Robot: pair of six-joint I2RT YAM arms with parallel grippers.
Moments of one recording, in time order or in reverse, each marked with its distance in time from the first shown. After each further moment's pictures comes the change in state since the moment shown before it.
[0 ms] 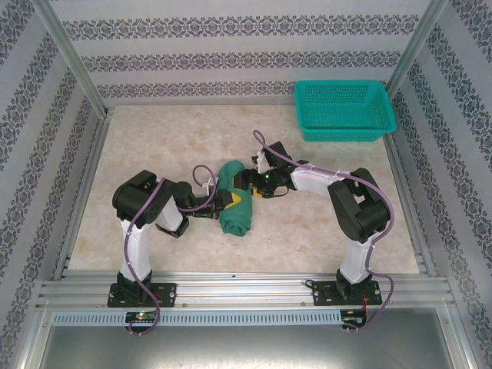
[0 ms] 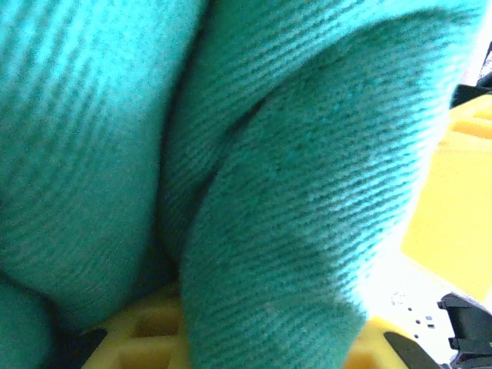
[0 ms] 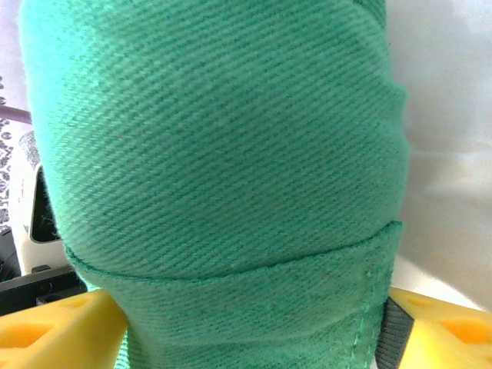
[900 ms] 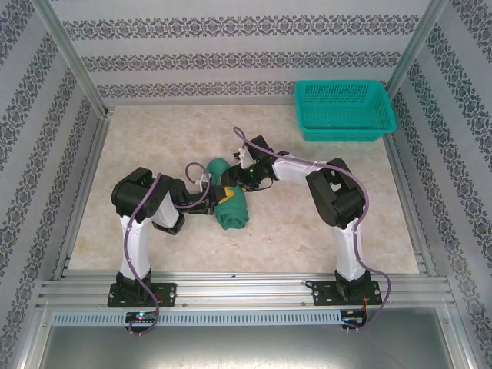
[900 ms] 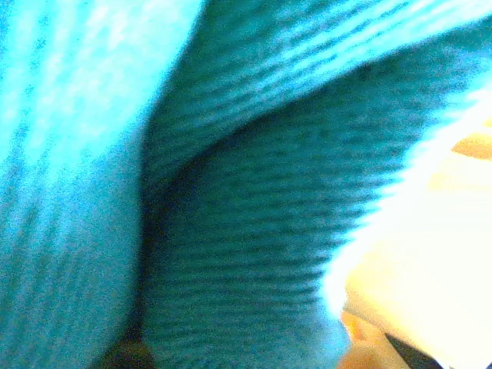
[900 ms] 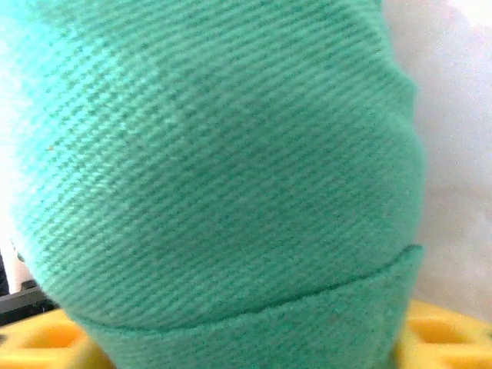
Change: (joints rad) left arm 0.073 0.048 0.026 0.031 0.025 -0.004; right arm 0.051 0.231 0.272 -0.084 -0.072 -0.087
